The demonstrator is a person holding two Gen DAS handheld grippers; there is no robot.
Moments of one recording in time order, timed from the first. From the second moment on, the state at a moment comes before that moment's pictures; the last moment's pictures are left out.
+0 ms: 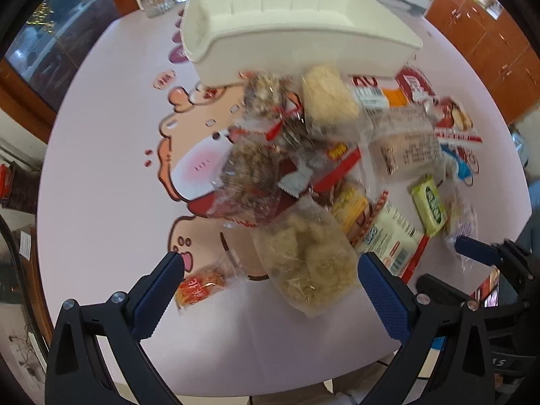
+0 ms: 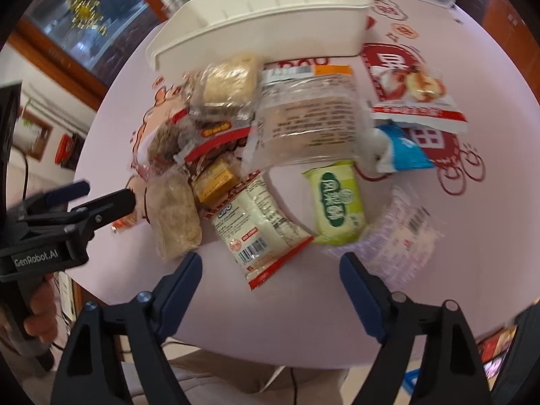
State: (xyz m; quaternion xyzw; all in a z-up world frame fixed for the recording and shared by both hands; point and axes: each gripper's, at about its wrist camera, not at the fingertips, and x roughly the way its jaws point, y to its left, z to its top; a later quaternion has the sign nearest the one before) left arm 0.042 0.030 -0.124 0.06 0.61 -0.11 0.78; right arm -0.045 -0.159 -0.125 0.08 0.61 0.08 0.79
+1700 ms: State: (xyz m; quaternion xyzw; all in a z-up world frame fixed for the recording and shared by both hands) left arm 0.049 0.038 -0.066 -0.04 0.55 -0.14 0.82; right arm -0.029 -0.105 -0.092 -0.09 0.53 0.11 0.84
